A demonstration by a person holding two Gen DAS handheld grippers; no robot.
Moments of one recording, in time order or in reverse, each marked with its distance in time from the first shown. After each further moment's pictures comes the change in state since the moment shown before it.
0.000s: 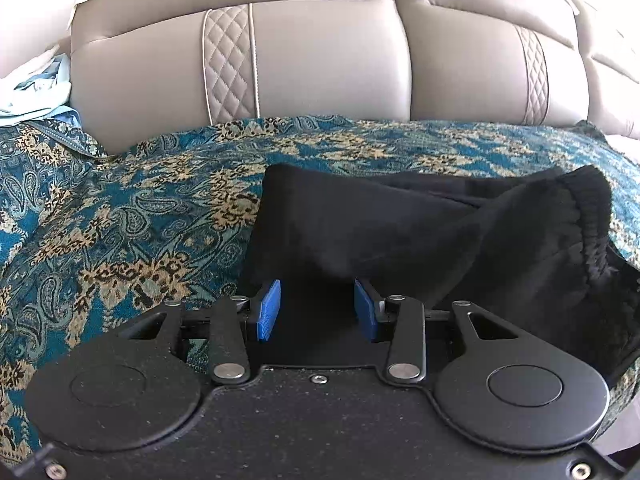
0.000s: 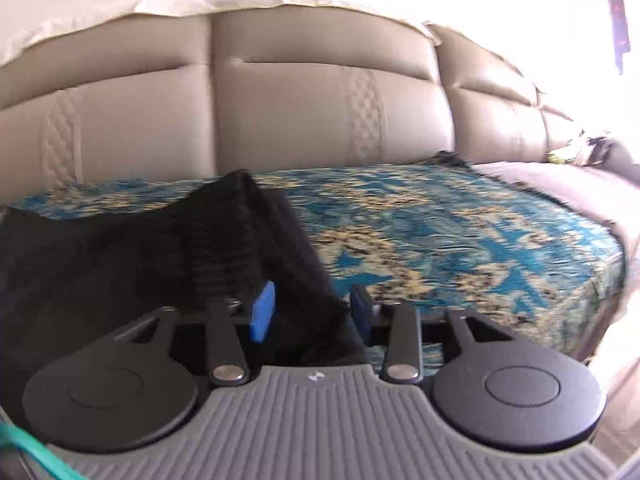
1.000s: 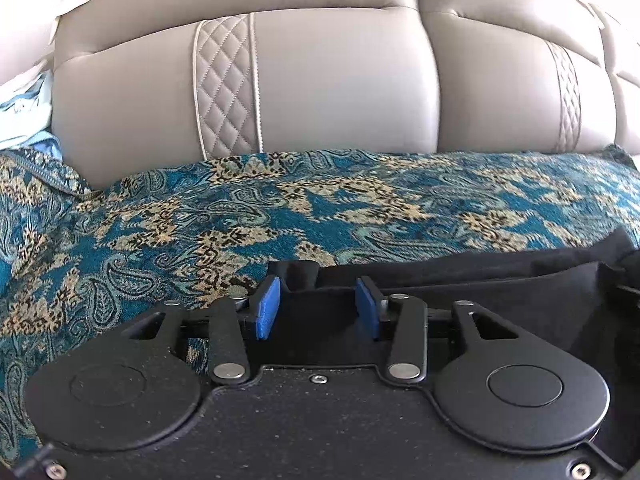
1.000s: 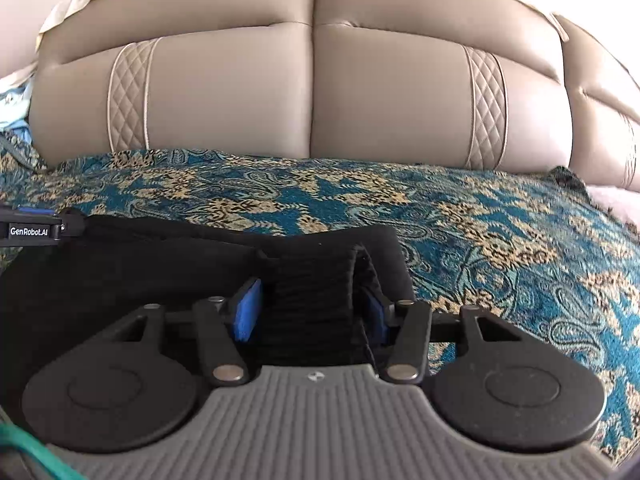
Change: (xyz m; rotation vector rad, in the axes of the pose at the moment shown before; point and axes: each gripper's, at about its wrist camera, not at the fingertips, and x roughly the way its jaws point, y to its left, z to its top) left arm 0.080 0.018 0.058 -0.019 -0.051 0.015; right arm 0.078 0.024 0.056 -0.163 0.139 0.317
